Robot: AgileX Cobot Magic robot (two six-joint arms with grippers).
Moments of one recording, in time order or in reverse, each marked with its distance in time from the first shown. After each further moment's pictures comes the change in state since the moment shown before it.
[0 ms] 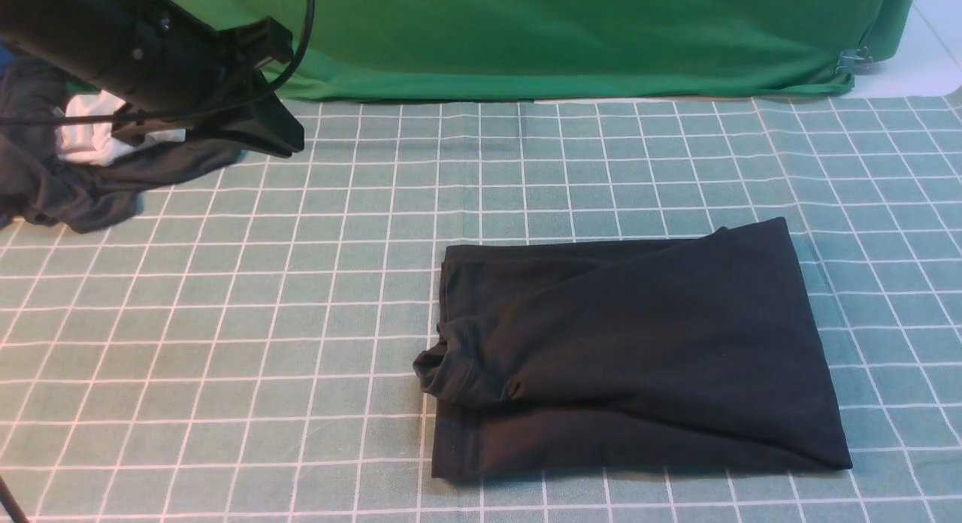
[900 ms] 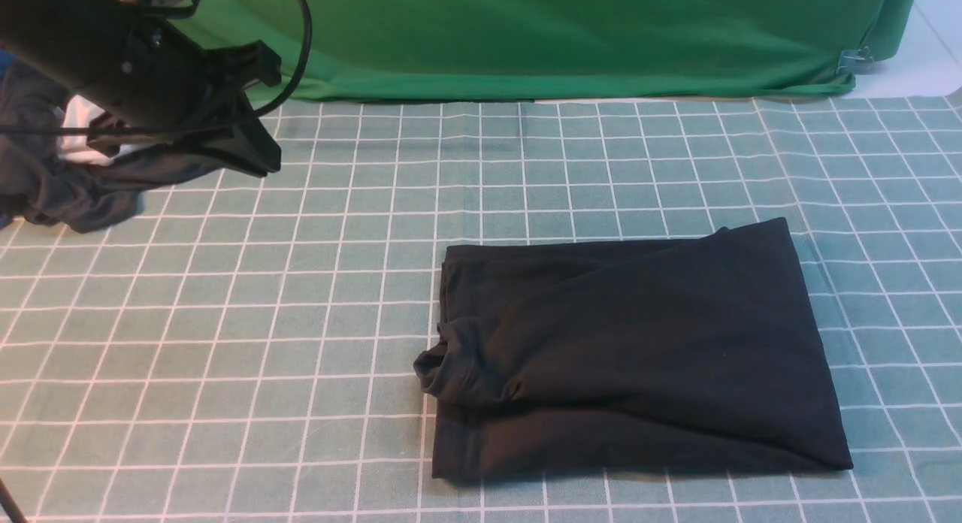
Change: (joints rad) right arm 0.000 -0.184 0.590 -0.001 -0.707 0.003; left arm 0.000 0.000 0.000 0.111 0.028 -0.048
